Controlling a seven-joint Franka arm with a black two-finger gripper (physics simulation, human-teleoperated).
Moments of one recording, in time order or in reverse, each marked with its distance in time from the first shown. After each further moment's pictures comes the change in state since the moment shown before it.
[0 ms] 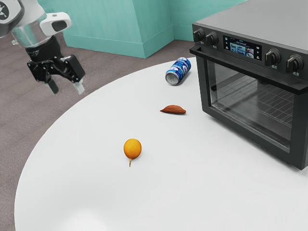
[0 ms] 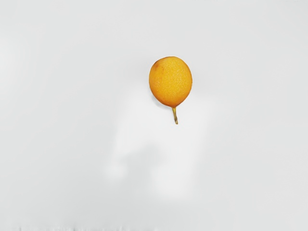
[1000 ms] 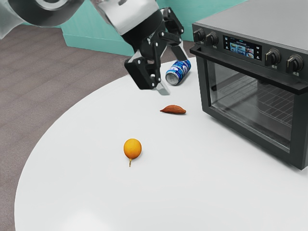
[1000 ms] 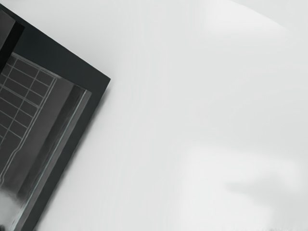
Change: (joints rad) arm -0.228 0.061 -0.382 0.198 0.018 0.126 1.127
